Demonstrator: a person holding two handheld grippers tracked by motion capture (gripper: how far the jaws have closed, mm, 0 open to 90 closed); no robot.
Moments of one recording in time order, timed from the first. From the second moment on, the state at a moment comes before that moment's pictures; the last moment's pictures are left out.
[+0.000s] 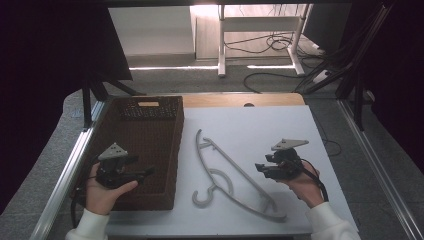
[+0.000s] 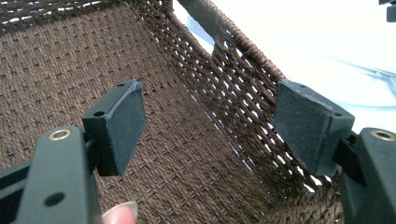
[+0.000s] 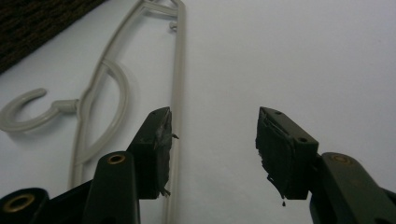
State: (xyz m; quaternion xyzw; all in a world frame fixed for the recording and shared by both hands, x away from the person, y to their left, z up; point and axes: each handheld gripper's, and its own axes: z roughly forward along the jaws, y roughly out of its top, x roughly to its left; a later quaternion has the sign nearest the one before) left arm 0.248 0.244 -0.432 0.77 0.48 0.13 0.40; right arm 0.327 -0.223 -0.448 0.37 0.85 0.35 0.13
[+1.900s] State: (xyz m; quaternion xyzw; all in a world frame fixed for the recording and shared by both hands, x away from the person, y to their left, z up) left arm 0.246 0.241 -0.434 0.77 0.47 0.13 0.40; right arm 0.351 -0.104 -0.490 0.32 0.92 0.21 0.04
